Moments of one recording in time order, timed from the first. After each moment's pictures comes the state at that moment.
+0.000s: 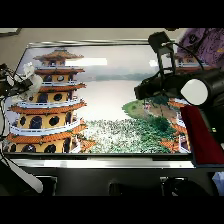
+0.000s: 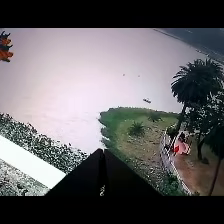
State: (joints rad) left arm 0.35 -2.06 1.94 1.63 -0.83 -1.82; right arm 0.43 -1.09 1.43 -1.54 1.12 1.55
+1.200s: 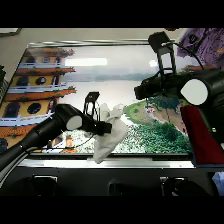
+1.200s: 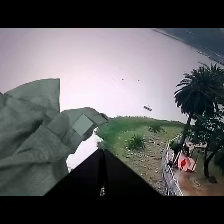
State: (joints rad) left arm -0.80 -1.30 1.18 1.41 -1.11 -2.16; right arm 0.43 -1.09 1.43 -1.54 1.12 1.55
